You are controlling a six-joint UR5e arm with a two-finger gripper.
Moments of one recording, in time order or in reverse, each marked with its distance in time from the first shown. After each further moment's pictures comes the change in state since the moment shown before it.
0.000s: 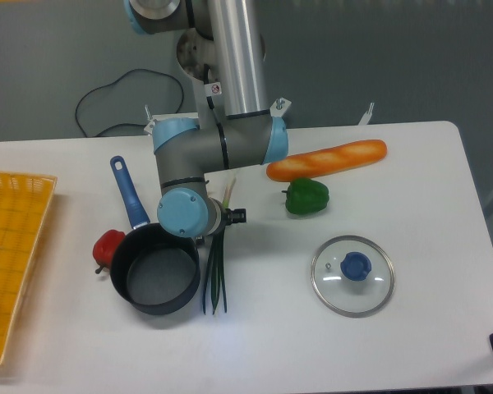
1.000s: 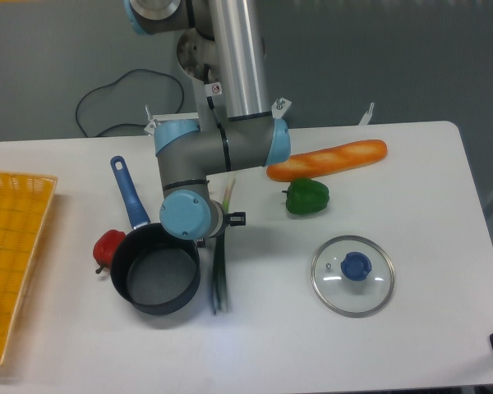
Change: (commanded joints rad) arm 0.014 0.020 0.017 -0.014 -0.003 0.074
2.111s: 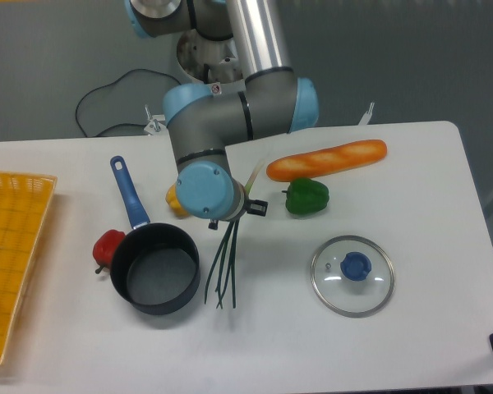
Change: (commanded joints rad) arm 0.060 0.133 0.204 -0.282 0.069 0.414
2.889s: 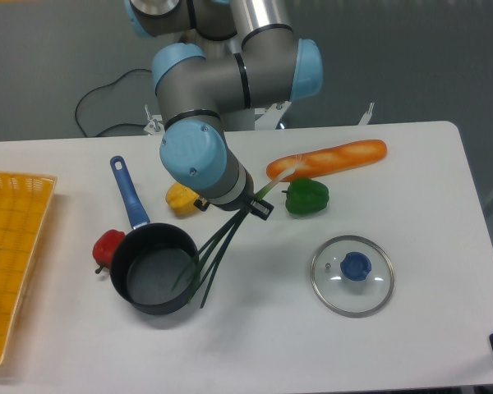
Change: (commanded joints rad) arm -0.023 0.022 0.037 0.049 0.032 0.249
